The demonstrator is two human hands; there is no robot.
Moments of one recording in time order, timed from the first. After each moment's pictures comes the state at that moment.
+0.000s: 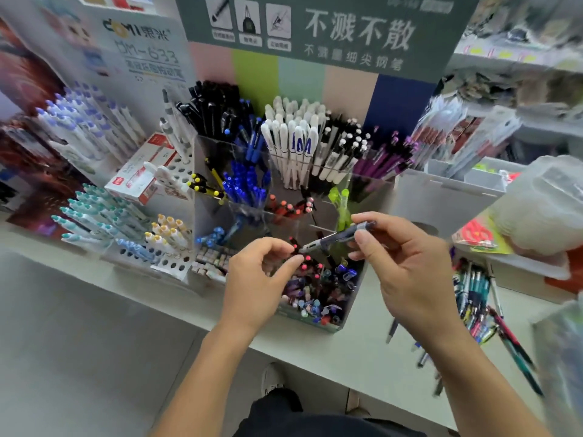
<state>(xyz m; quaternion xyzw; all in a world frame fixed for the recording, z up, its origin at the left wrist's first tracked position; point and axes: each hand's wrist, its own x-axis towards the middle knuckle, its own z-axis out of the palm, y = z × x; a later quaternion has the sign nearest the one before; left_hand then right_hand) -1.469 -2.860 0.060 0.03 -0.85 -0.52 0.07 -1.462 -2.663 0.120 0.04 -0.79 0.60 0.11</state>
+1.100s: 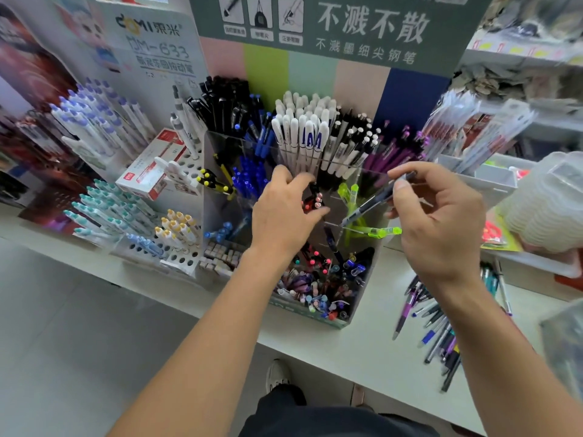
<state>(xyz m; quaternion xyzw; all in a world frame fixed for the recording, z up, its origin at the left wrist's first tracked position) -1.549 -2.840 0.087 -0.05 -0.94 -0.29 0.14 -1.500 -2.654 0.135 0.02 -0.82 0.51 0.24</state>
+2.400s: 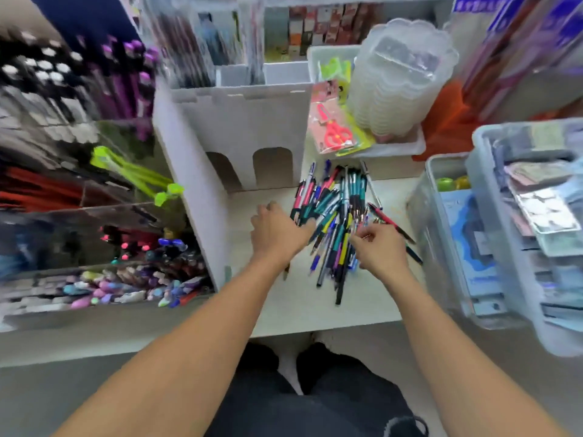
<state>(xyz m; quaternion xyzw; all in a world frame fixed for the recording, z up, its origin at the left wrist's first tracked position) -1.502 -2.596 -0.069 -0.04 -0.95 -0.21 -0.22 -1.397 -2.447 -0.048 -0.40 -0.82 0.40 -0.07</state>
